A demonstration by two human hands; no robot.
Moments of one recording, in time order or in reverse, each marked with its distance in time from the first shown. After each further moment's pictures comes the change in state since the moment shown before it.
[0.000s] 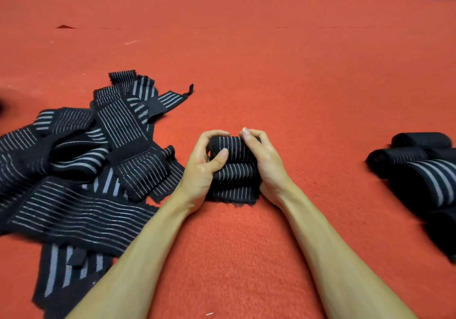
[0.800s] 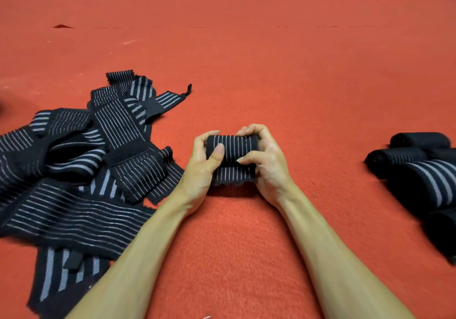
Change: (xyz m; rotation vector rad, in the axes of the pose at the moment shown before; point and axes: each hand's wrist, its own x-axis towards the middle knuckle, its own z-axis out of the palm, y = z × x) left_hand 0.004 -0.004 0.004 -0.047 0.091 -0.092; right_hand 0.001 -0.001 -0.006 0.074 -0.119 -0.158
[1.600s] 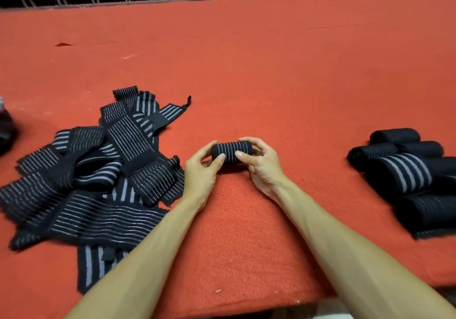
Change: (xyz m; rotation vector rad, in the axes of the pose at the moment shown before) left_hand -0.005 0.014 0.005 0.310 0.223 0.030; right_hand 0.001 -0.005 -0.005 0.034 0.230 0.160
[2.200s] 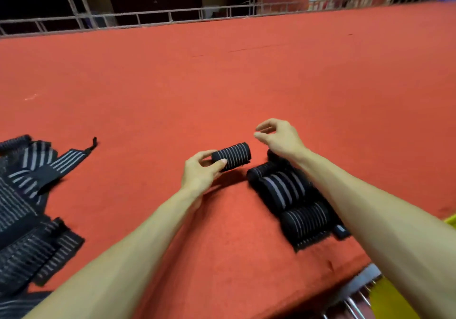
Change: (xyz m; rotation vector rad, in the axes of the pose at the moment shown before) left_hand 0.023 0.047 0.208 -0.041 -0.263 -0.201; right_hand 0.017 -0.172 -0.214 -1.009 0.379 -0.123
